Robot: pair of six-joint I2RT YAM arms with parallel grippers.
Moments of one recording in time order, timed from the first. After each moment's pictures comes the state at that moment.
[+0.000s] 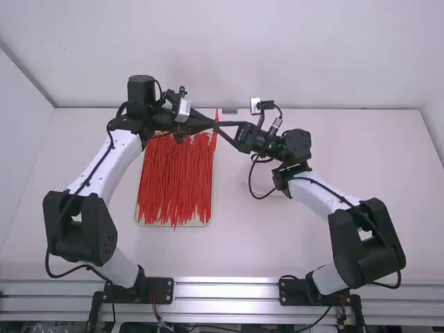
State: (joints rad) left arm -0.09 1.68 1.41 -0.21 1.48 0.75; right arm 0.38 1.62 0.89 1.14 -0.91 1.19
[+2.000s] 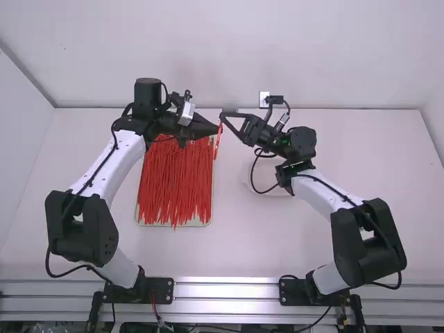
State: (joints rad) left arm -0.12 1.68 1.41 -0.28 1.52 0.75; right arm 0.35 1.62 0.90 1.14 -0.85 1.20
